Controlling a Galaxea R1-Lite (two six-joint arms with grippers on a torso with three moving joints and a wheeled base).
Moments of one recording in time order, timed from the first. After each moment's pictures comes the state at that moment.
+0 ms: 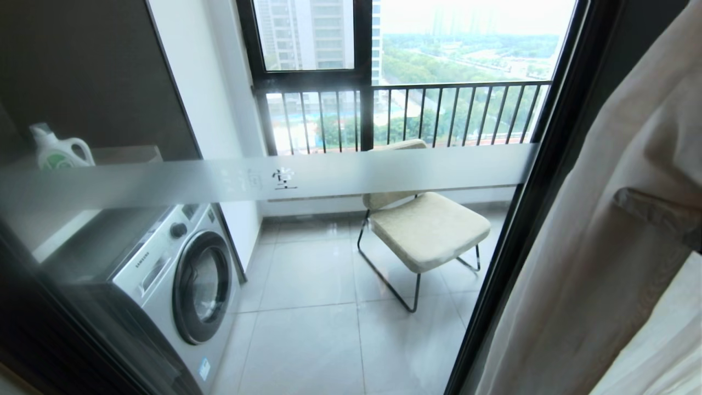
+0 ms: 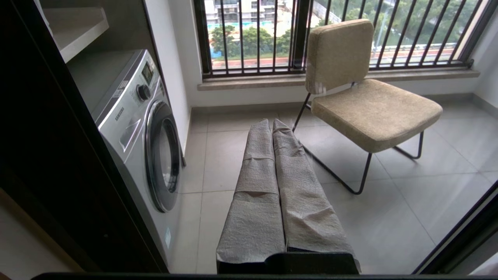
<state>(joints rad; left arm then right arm) 0.00 0.00 0.00 -0.03 0.00 -0.01 0.34 1.01 -0.56 -0.54 0.35 -0.25</state>
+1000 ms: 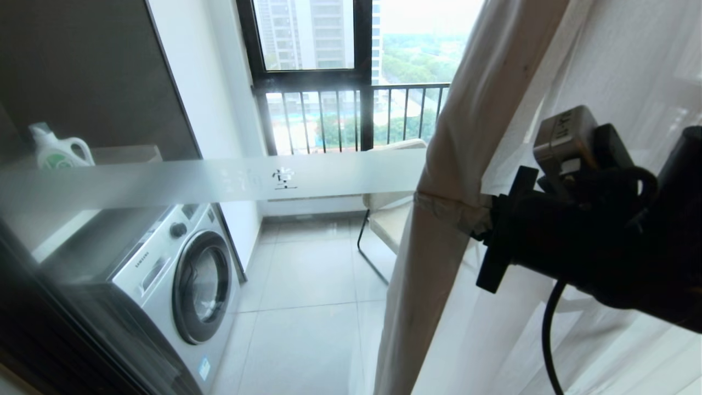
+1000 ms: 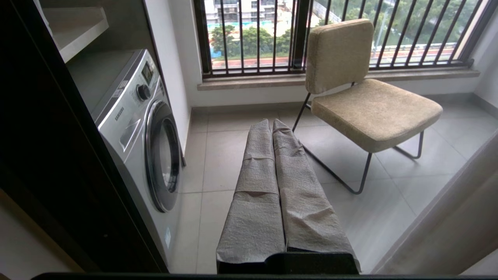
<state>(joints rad) 0.00 0.00 0.00 -0.03 0.00 -0.01 0.74 1.50 -0.74 -0.83 0.23 -0.30</state>
